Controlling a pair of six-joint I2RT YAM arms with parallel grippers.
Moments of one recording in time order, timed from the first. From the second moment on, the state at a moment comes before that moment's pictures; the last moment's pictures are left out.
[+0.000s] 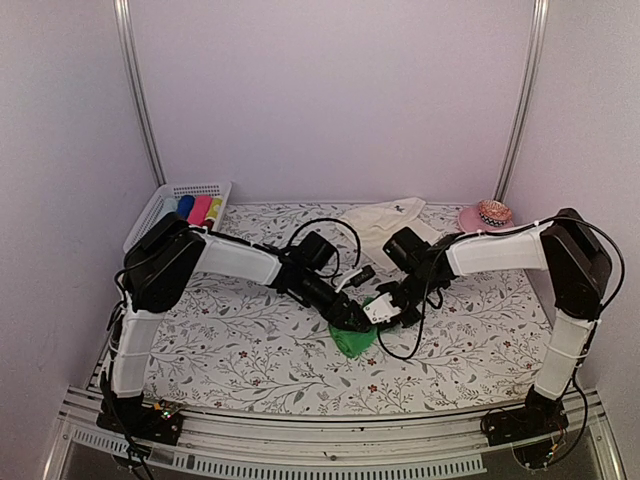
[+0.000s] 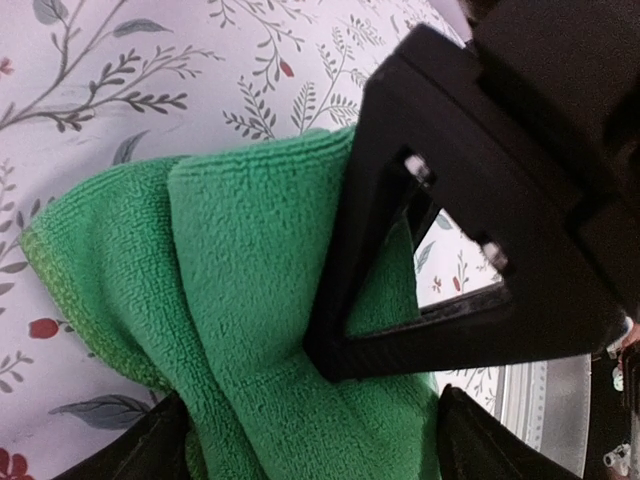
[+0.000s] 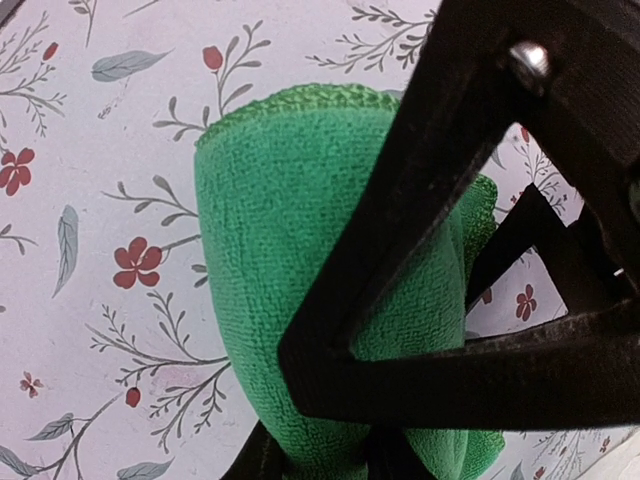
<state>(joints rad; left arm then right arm) -0.83 2.26 1.49 -0.17 0.80 -0.07 0.72 1.85 1.15 -0.52 -0.38 -1.40</state>
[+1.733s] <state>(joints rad) -0.88 2.00 1.34 -0.28 0.51 -0.12 0.63 1.69 1.14 -0.39 -0.31 -1.17</state>
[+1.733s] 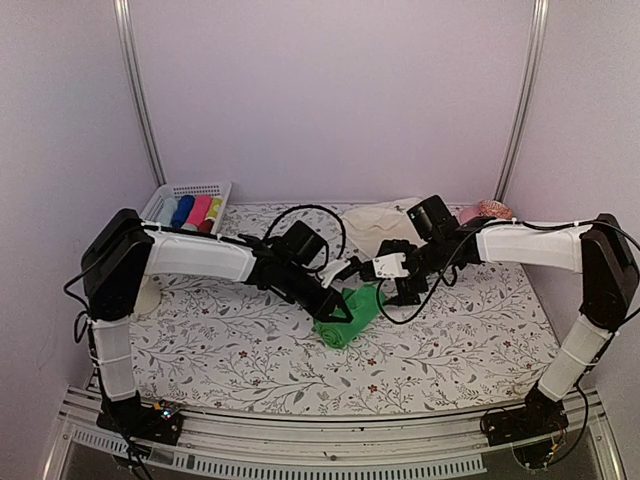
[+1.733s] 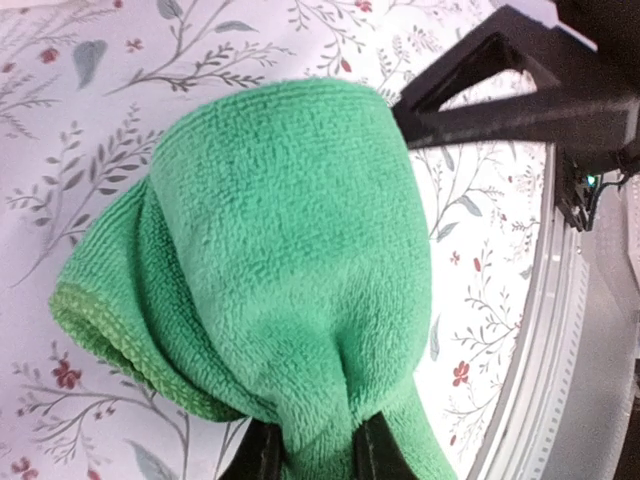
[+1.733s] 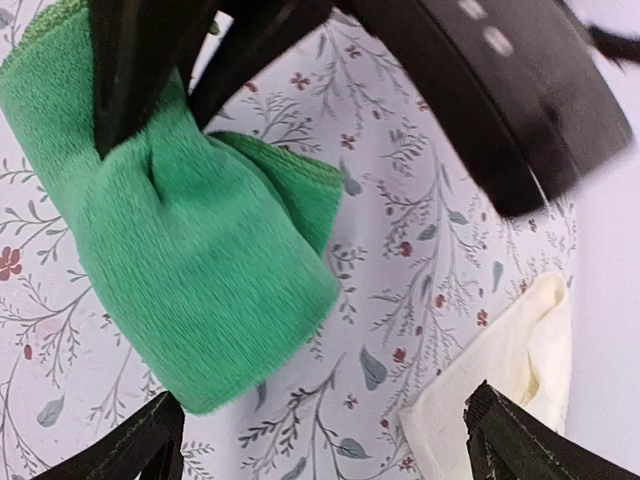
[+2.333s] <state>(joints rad) -0.51 1.57 1.25 -0.53 0.02 -0.03 0.58 1.66 1.15 -0.24 -0.25 -1.04</state>
